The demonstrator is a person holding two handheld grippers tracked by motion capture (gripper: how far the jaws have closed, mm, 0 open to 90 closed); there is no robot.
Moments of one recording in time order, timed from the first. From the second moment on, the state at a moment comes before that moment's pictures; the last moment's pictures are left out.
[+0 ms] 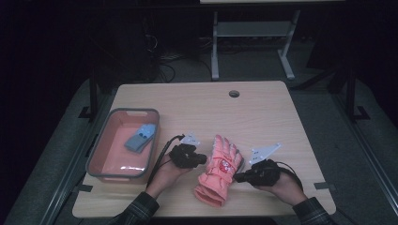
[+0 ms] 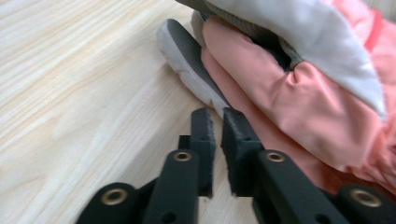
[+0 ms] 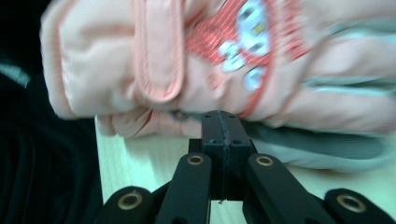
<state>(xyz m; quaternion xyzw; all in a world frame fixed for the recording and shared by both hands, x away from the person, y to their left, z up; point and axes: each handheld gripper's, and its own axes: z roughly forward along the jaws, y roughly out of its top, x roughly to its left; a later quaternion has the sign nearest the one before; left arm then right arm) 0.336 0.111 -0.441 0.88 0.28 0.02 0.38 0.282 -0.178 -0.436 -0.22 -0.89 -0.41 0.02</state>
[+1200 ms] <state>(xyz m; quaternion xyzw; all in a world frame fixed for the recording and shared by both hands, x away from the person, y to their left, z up) 0.328 0.102 -0.394 0.86 0.29 0.02 0.41 0.307 -0.144 -0.448 -0.26 -0.89 -0.37 -0.04</state>
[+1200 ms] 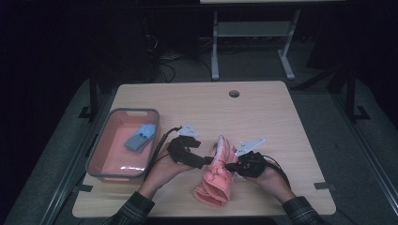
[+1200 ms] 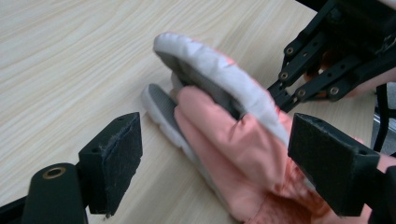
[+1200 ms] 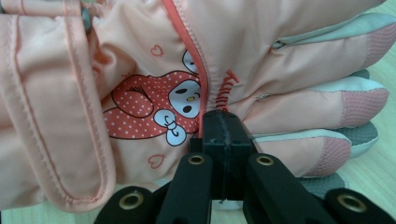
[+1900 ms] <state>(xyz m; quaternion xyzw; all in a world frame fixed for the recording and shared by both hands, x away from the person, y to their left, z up) 0.338 0.064 -0.438 0.88 0.30 -0.01 0.37 0.304 -0.142 -0.448 -0.26 -0.90 -0.36 -0.05</state>
